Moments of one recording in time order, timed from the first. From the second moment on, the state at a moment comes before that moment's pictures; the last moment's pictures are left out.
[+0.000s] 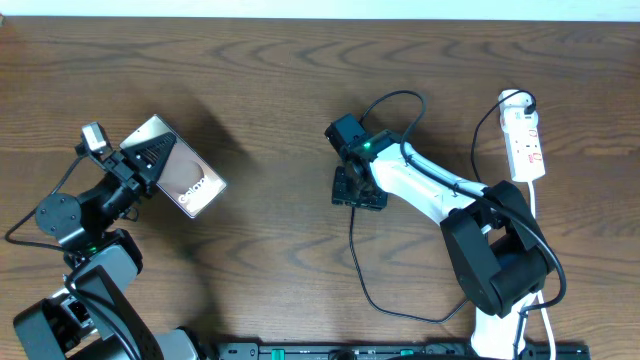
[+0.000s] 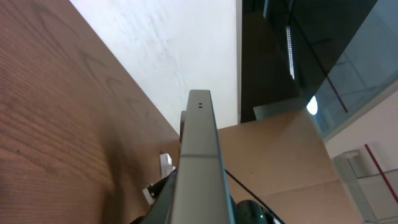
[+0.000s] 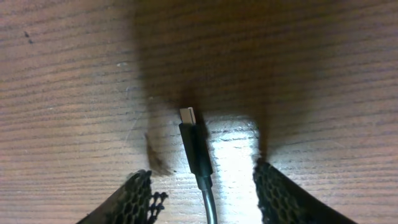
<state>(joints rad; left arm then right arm) 0.58 1.51 0.45 1.29 1.27 -1.53 0.60 2.00 1.33 -0.79 -0.08 0.77</state>
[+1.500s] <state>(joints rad) 0.58 1.51 0.45 1.29 1.28 -1.53 0.54 2.00 1.33 -0.61 -0.91 0.12</state>
